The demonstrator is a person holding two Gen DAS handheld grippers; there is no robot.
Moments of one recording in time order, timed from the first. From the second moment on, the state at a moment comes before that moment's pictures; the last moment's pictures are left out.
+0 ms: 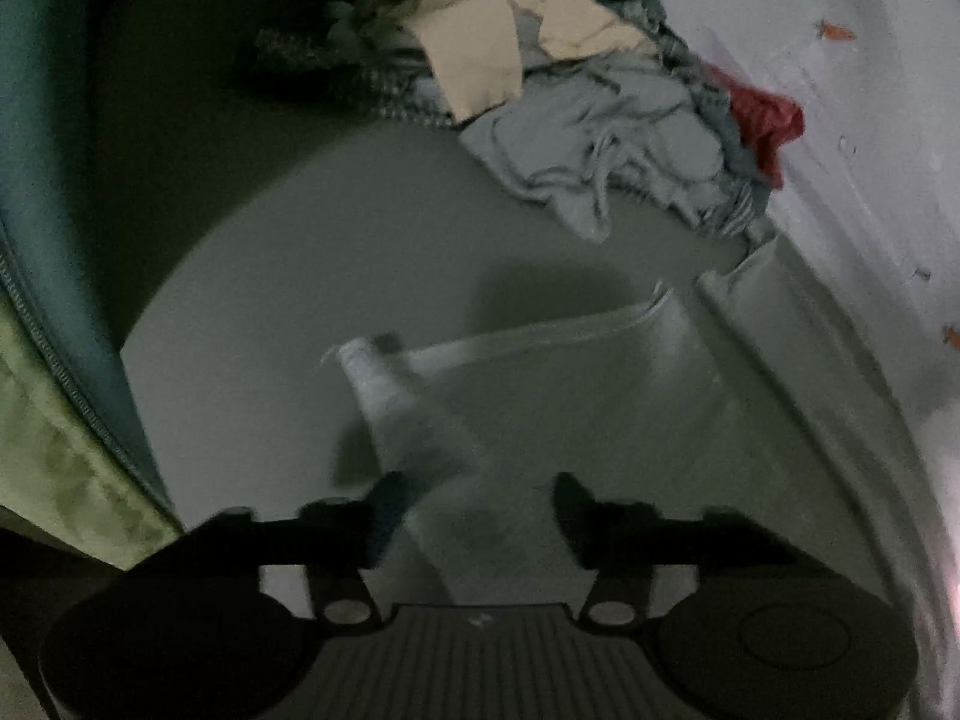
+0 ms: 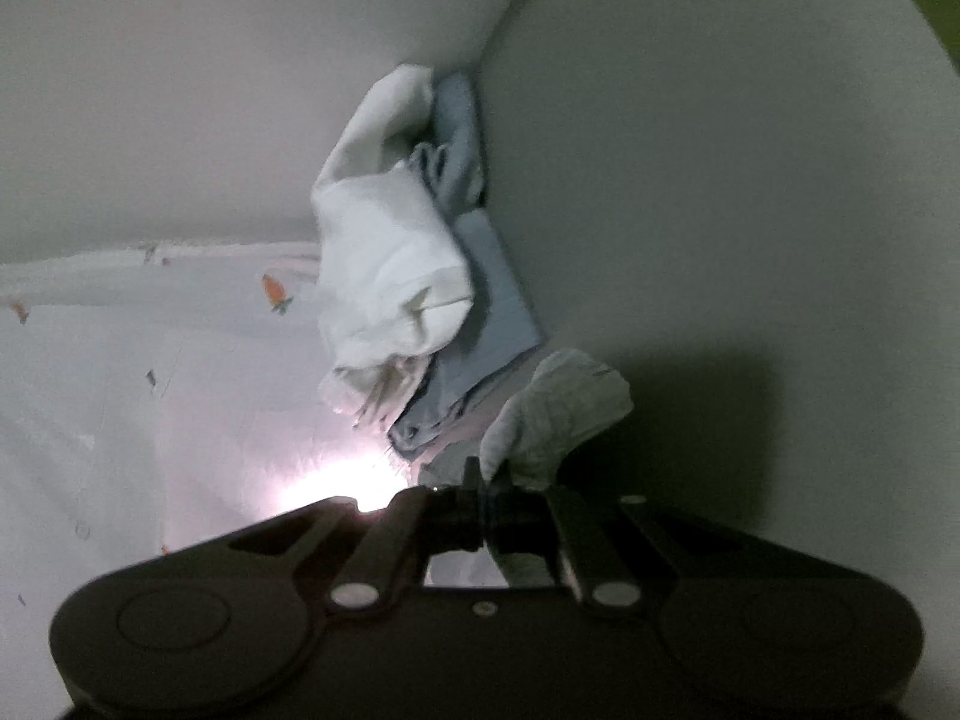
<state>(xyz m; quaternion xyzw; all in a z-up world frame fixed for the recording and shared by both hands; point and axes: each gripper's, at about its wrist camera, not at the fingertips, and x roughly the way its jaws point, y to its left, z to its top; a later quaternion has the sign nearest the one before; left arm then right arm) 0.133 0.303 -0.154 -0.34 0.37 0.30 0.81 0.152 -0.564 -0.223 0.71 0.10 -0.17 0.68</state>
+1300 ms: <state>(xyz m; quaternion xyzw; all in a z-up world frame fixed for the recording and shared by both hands) 0.112 0.308 -0.019 -0.41 0.13 0.34 0.84 0.161 -0.569 -0.163 0.71 0.01 -0.14 0.70</state>
